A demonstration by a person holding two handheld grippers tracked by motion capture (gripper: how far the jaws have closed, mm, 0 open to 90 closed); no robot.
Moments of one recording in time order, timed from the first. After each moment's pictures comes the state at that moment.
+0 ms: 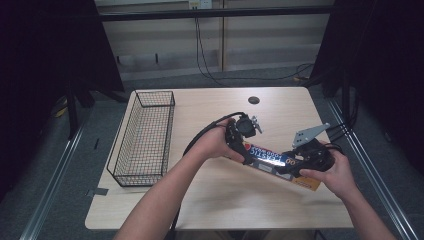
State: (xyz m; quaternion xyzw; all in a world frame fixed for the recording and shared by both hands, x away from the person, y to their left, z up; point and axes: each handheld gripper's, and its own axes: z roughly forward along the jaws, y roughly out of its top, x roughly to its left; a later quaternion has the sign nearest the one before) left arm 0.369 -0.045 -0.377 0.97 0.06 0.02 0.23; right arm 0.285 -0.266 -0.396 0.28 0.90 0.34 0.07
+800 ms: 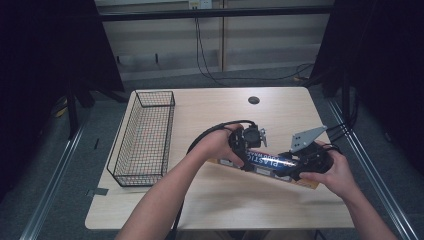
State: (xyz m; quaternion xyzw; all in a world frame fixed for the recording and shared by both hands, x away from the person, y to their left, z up) left arm 0.357 -0.059 -0.386 0.98 -0.04 -0.03 0.17; right arm 0.282 -0.259 -0.394 0.20 0.91 0.34 0.08
